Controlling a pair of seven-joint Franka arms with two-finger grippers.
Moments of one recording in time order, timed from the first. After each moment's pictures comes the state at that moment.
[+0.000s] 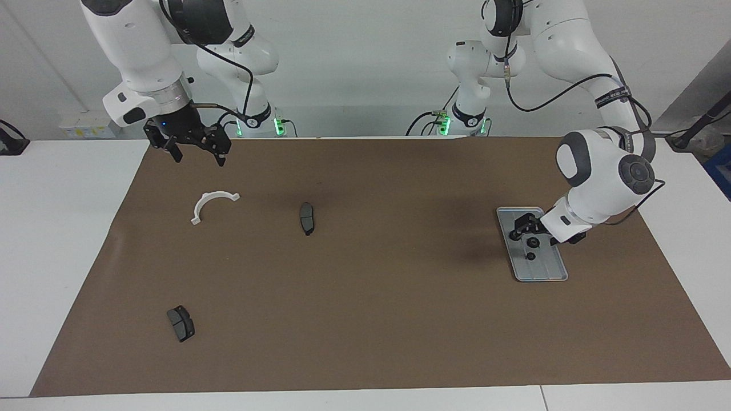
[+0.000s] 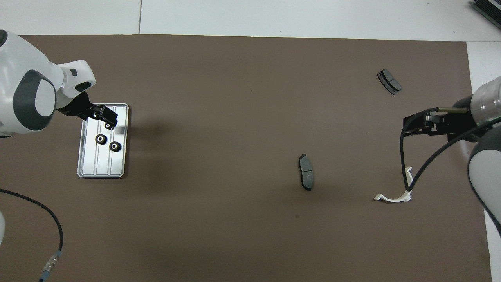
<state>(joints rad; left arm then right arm) -0.20 0.39 0.22 -1.63 -0.15 1.85 0.36 0.05 -0.02 0.03 -1.65 -0.01 1.59 0.21</state>
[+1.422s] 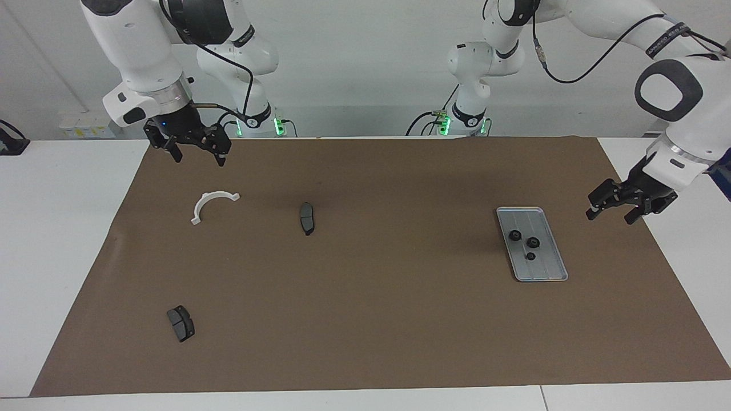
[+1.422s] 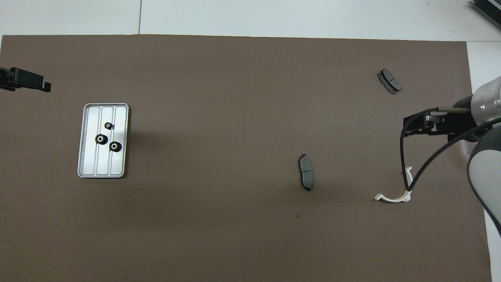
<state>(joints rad) -0.09 0.27 0.21 -1.41 -0.17 1.76 0.27 0.05 -0.02 0.03 -1.65 -0.01 1.59 0.21</state>
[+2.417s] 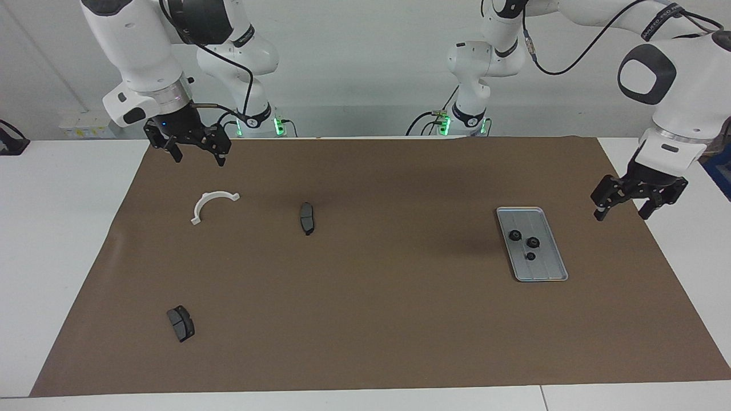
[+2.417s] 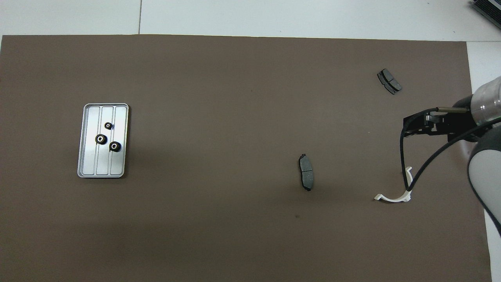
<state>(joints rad) -0.04 0.05 0.26 -1.62 -0.05 2.01 0.18 0.05 -0.02 0.03 -1.65 -0.01 1.59 0.21</state>
